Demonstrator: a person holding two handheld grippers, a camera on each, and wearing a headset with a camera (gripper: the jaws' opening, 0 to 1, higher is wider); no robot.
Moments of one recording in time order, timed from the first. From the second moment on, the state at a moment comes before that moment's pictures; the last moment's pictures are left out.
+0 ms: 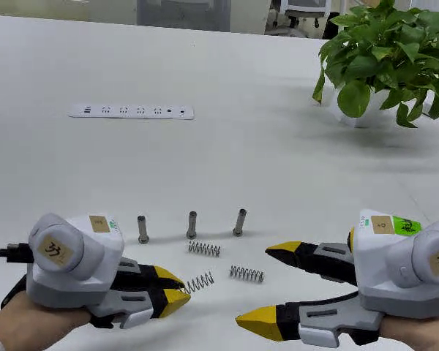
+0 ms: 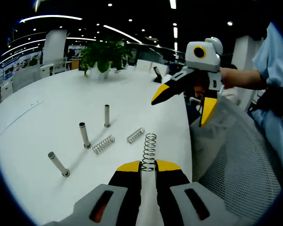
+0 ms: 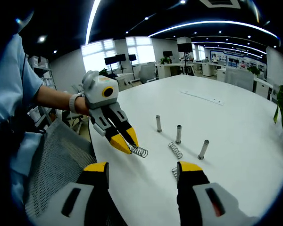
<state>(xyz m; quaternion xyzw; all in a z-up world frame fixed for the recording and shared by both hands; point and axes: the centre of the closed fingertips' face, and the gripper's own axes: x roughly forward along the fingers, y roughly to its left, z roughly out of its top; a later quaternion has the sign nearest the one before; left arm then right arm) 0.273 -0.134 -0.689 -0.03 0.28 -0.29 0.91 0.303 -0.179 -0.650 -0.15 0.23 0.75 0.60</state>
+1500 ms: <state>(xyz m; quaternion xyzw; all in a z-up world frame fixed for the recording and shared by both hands) 0.269 -0.175 -0.673 0.02 0.27 -0.40 0.87 0.274 -0.171 -0.649 -0.17 0.27 0.80 0.52</state>
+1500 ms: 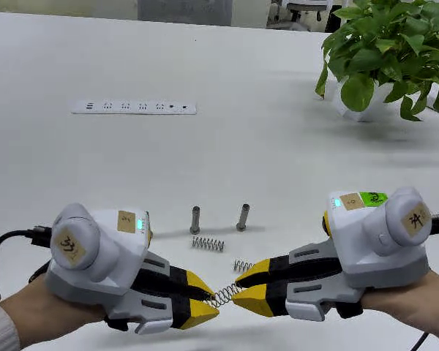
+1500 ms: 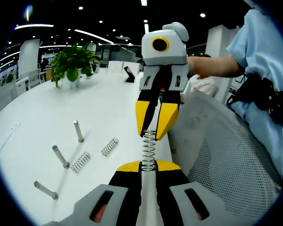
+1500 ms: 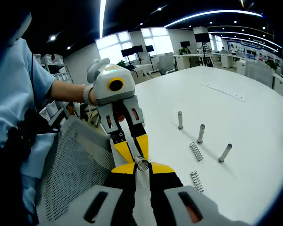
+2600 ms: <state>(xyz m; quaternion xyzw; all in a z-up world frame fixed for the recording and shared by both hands) 0.273 -0.184 -0.672 0.02 0.27 -0.40 0.88 0.269 -0.166 -0.630 -0.27 0.22 0.81 0.47</state>
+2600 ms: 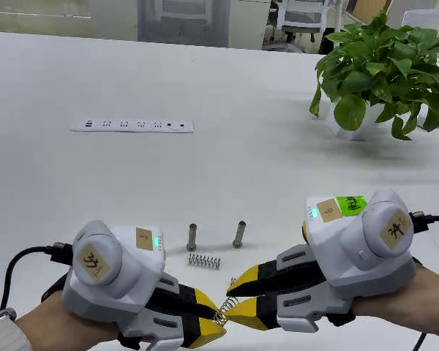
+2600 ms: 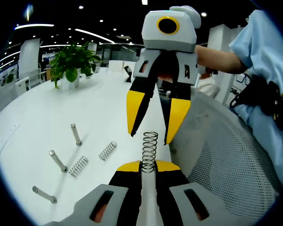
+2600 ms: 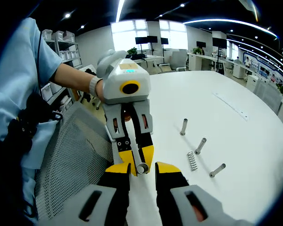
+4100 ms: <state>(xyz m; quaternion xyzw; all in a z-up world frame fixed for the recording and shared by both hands) 0.275 -0.199 -0.676 0.04 0.30 -0.43 0.85 0.260 -0.179 -0.668 -0.41 0.23 0.82 0.34</state>
